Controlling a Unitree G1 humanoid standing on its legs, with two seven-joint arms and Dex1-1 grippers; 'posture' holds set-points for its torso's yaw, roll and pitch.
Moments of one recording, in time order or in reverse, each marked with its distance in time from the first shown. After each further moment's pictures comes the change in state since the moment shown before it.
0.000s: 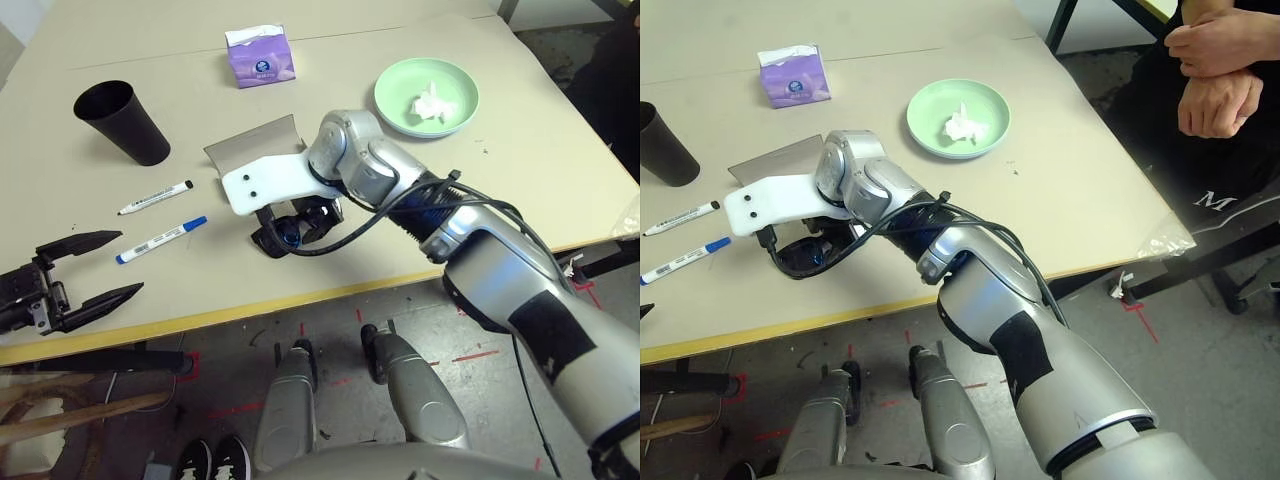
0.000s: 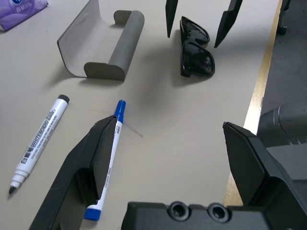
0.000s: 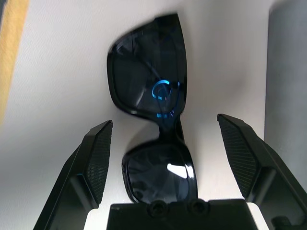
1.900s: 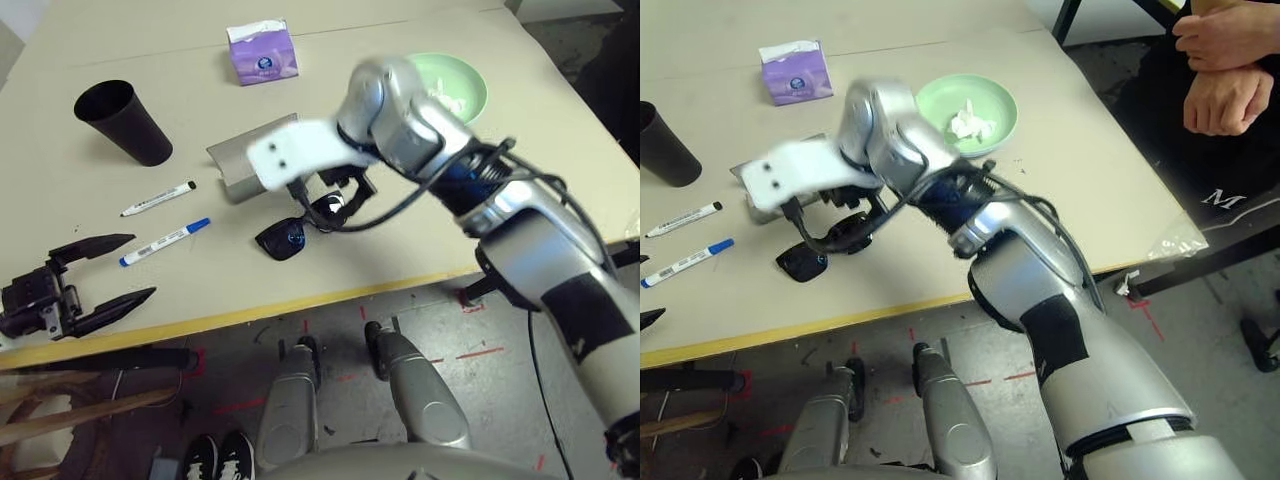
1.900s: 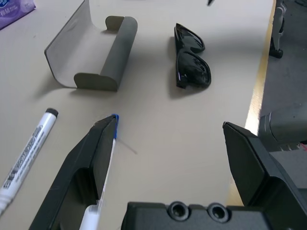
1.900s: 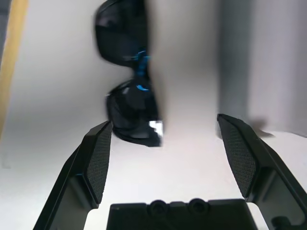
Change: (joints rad) left arm 0.025 -0.051 0.009 -0.153 0.000 0.084 0.053; right arm -0.181 -0.102 -0.070 -0.056 0.041 0.055 0.156
